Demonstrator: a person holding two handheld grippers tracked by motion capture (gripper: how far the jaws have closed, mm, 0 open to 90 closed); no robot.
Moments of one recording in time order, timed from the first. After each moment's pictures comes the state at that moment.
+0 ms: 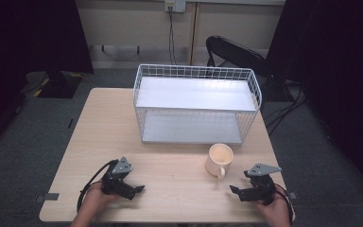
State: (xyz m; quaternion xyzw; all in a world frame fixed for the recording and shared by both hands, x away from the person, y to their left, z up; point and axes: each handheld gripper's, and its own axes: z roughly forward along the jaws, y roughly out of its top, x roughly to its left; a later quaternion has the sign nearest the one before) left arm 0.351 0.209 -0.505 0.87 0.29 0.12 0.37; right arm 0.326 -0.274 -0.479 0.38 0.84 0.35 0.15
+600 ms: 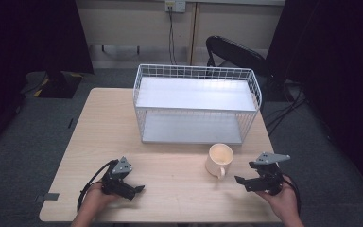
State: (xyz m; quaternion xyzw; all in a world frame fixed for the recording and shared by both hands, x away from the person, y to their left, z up) left arm 0.351 0.209 -0.505 0.87 0.29 0.12 0.37; right arm 0.341 -0.282 -0.439 0.38 0.84 0.36 0.15
